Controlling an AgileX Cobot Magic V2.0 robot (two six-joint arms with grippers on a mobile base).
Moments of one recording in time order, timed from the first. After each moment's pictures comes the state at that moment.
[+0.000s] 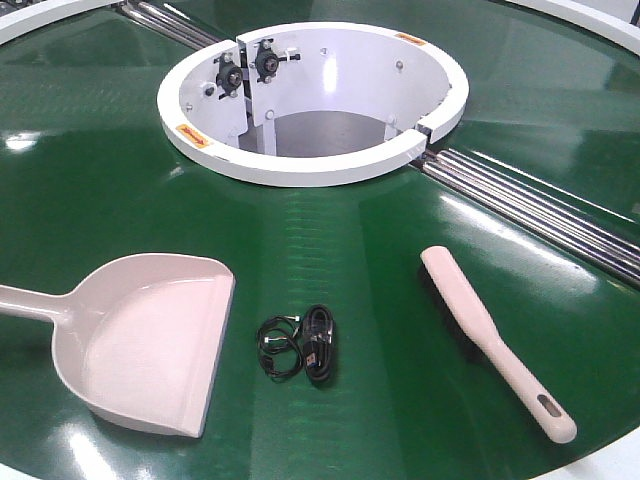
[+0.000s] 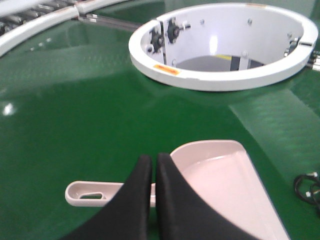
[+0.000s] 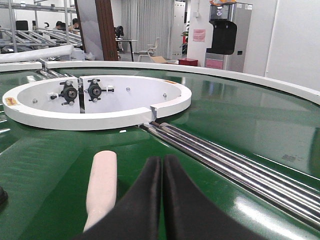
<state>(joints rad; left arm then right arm) -0.11 0.54 -0.60 0.08 0.49 0.06 0.07 -0.01 0.03 -0.07 0.05 0.01</state>
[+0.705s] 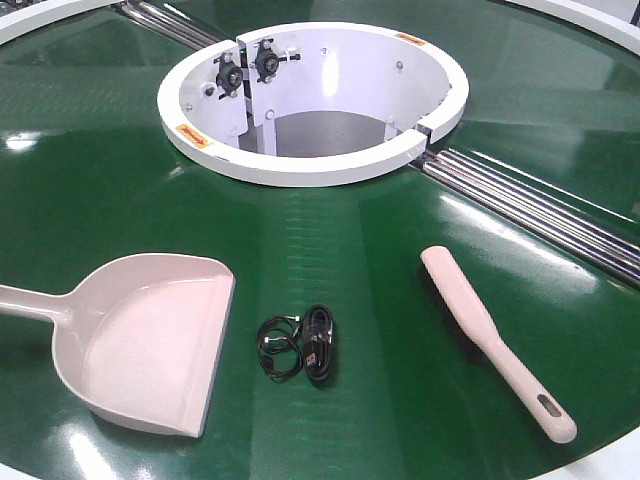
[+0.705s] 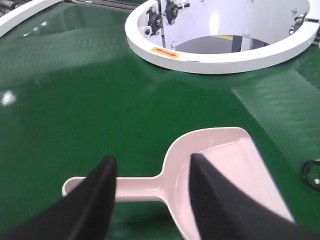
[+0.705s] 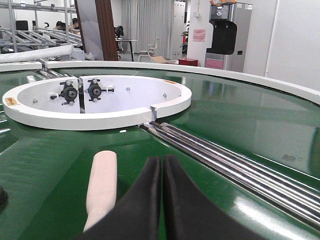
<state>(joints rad) -0.11 0.61 -0.60 0.08 0.47 0.10 0.07 -0.01 0.03 -0.07 0.05 0.01</state>
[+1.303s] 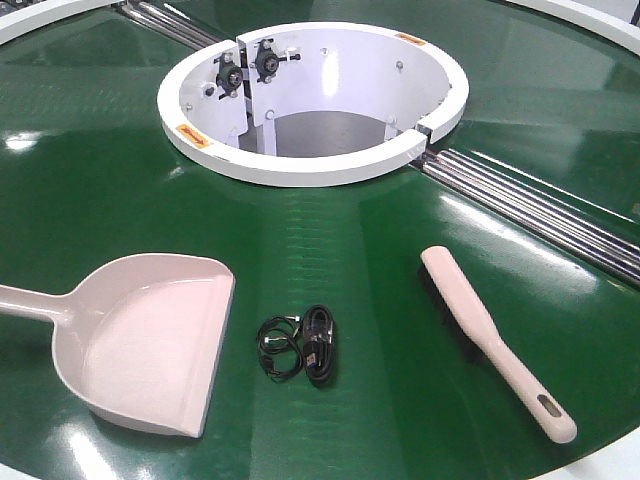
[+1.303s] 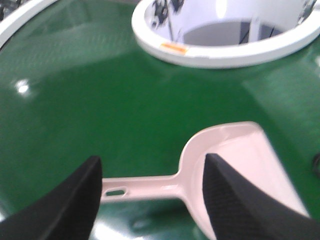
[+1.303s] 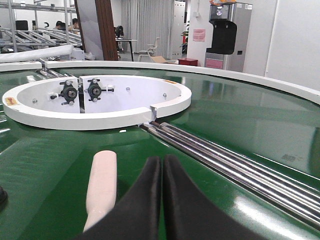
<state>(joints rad) -0.11 0.77 -0.91 0.14 0.79 0.13 0.07 -0.01 0.03 -0.07 0.05 0.01</state>
